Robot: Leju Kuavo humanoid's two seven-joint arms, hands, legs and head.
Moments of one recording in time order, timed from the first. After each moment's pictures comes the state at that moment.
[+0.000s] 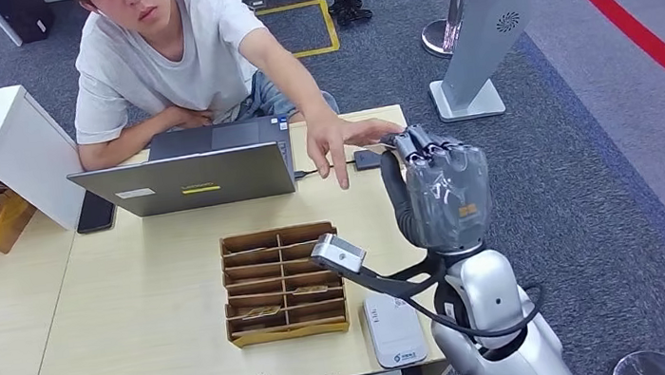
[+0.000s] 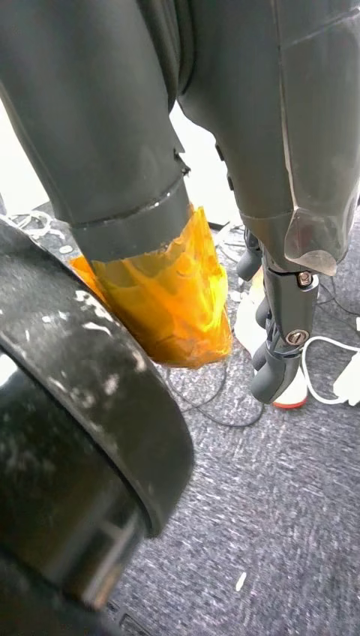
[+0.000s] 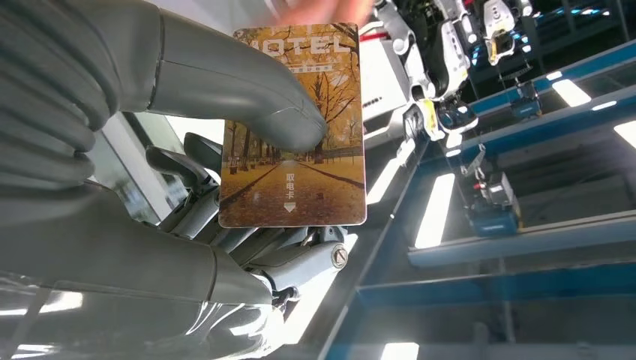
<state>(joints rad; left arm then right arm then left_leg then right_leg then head) -0.06 -0.13 -0.11 -0.22 -1.13 0.20 0.13 -0.29 0.04 0.52 -1.66 1.51 -0.46 0.13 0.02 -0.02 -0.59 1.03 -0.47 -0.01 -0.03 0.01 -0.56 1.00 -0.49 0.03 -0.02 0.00</state>
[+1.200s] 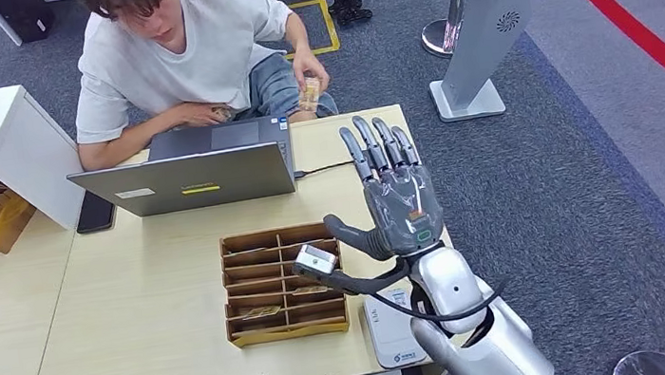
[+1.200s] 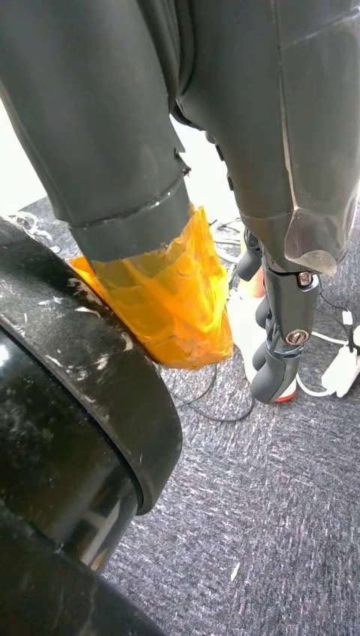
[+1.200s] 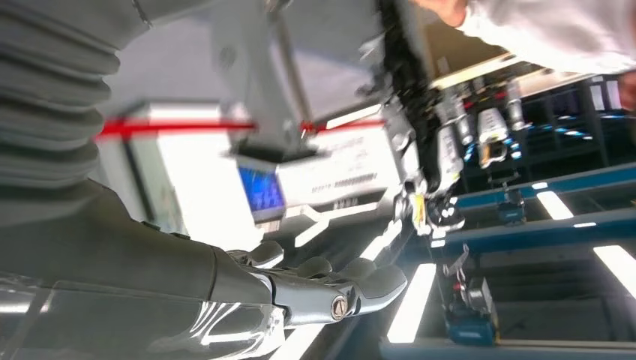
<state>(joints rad) -0.07 -0.13 -0.13 -0.22 -1.14 0.19 0.13 -0.34 0.02 0.59 -1.43 1.39 -0.42 0.12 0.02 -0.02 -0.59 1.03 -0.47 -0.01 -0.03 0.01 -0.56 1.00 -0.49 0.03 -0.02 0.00</state>
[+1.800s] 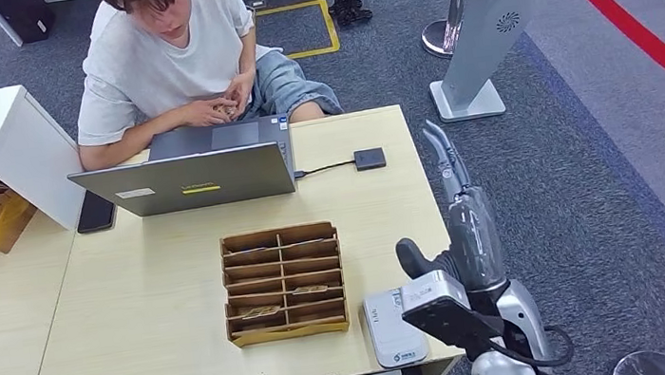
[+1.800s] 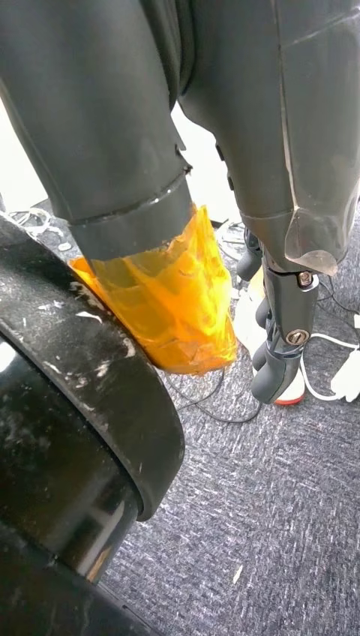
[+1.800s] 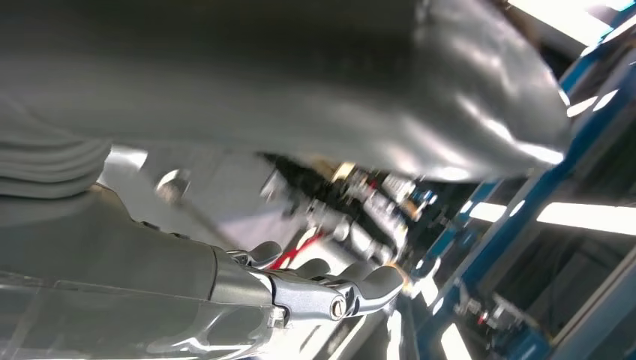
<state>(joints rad) -0.07 -0.13 -0.13 -0.22 -1.11 0.20 0.13 -0.07 0.01 0.45 -1.81 0.68 -0.36 -0.22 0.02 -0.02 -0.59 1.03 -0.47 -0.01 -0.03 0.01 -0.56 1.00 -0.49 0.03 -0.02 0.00</state>
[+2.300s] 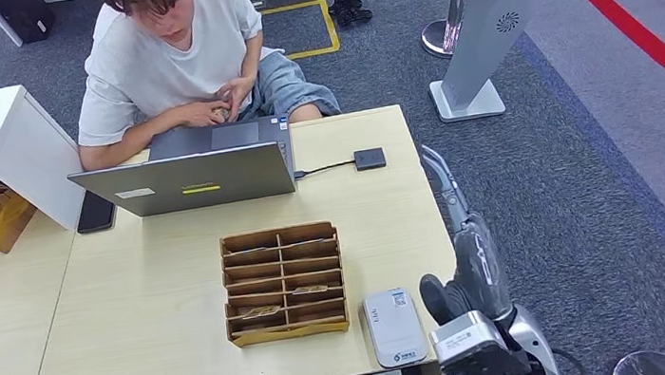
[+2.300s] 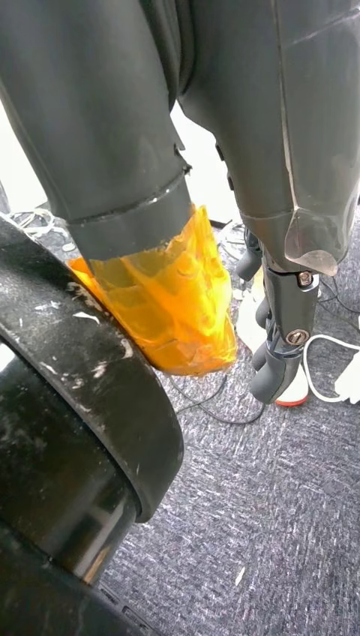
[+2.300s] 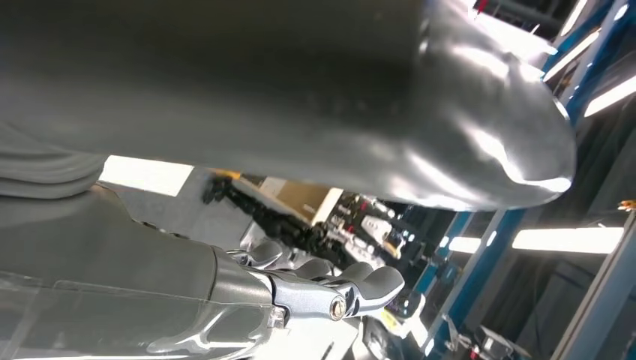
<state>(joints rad) -0.07 -0.13 -0.12 -0.22 -1.10 0.19 0.13 0.02 0.01 0.47 -1.90 0.55 -0.29 -0.29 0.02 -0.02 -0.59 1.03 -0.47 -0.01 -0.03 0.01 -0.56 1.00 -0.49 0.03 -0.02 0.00</state>
